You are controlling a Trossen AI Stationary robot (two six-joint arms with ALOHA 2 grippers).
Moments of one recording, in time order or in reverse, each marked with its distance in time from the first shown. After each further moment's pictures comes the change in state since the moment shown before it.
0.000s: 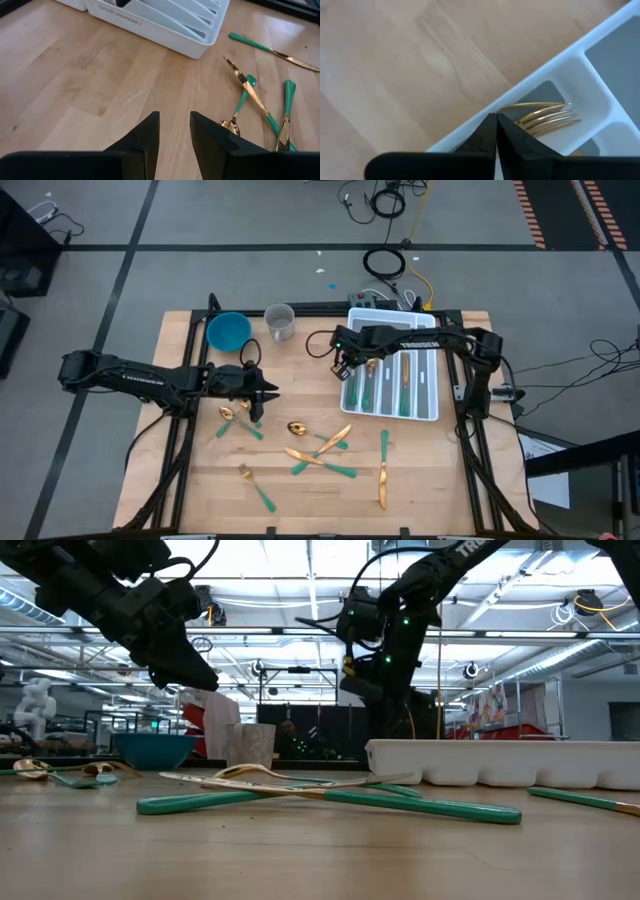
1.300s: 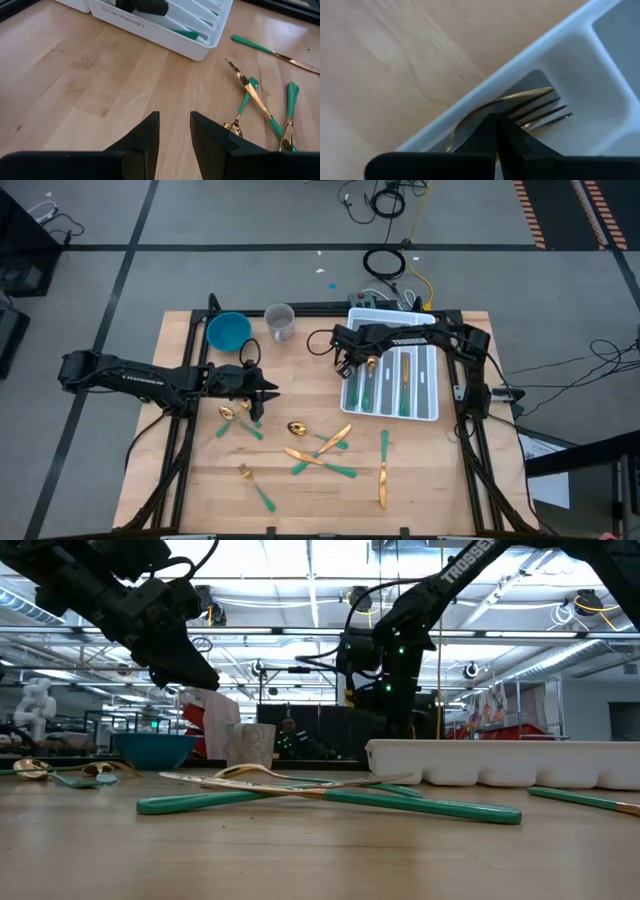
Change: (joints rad) left arm 0.000 0.000 0.000 0.005 -0.013 -0.002; right arm -0.053 0.103 -0.001 0.003 -0.017 -0.020
